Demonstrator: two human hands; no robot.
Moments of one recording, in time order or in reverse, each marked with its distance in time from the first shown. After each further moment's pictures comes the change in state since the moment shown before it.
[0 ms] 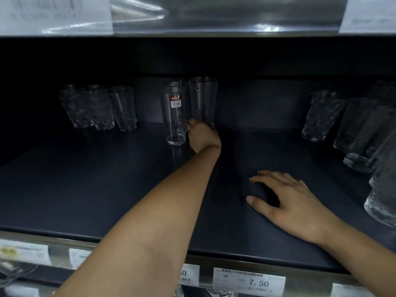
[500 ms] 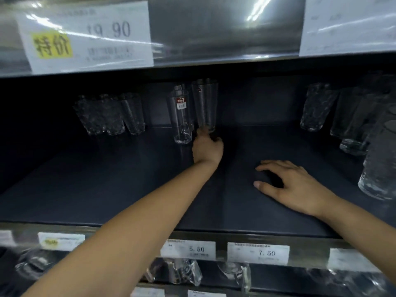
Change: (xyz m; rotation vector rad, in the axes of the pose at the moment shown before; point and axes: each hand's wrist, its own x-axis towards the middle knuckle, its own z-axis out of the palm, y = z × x) left_hand -0.040 -0.030 -0.045 -0.185 -0.238 0.119; right_hand -0.004 -0.003 -0.006 0.095 -0.021 0.039
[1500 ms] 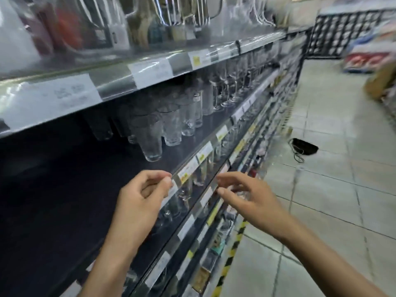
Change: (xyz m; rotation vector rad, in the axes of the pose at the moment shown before) left_hand -0.242 0.119 -0.063 -0.455 -1.079 0.270; right_hand -0.313 -0.094 -0.043 0.370 0.786 0.738
